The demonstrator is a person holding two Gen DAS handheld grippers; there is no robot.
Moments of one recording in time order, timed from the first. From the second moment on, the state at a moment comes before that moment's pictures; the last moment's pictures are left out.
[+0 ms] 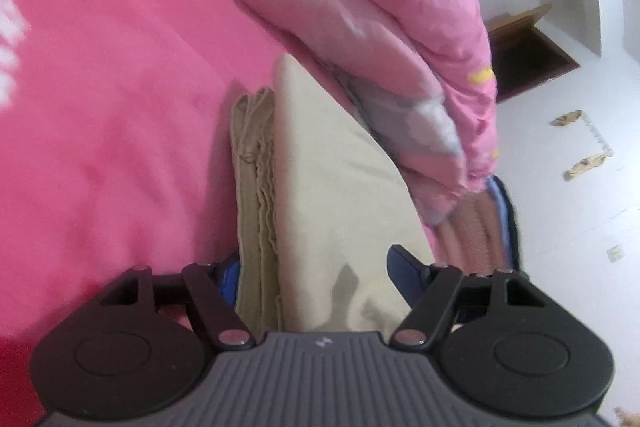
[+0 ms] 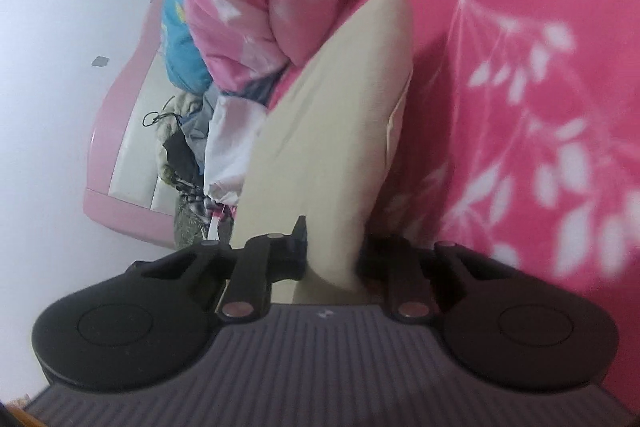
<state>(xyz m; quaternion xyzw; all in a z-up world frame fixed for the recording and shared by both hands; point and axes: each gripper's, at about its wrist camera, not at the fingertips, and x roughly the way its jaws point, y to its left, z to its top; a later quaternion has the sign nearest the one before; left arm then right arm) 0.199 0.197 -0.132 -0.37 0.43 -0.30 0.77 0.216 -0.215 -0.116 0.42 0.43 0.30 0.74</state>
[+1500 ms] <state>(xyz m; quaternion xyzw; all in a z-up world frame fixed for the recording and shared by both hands) 0.204 0.035 -0.103 -0.06 0.33 -0.22 0.92 0.170 -0.337 -0.072 0.27 0.31 0.20 0.89</state>
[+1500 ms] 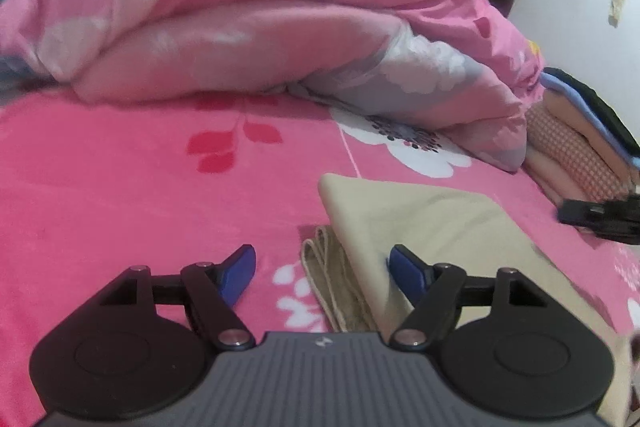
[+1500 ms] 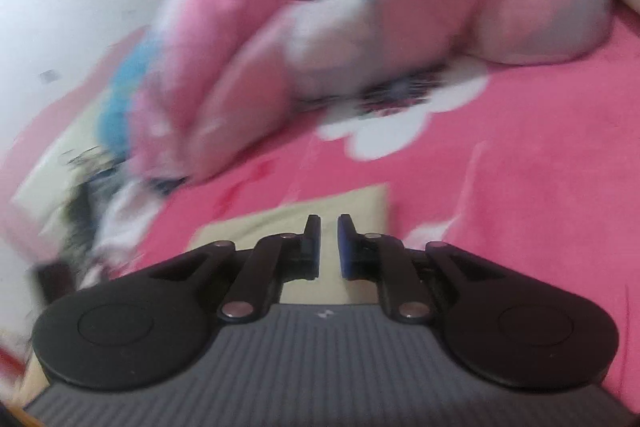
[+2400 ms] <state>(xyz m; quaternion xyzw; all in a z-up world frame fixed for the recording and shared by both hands) 0.027 -0.027 -0.083 0.22 0.21 -0.27 0.91 0.020 -0.231 -0.052 -0.06 0.20 0.22 0.95</state>
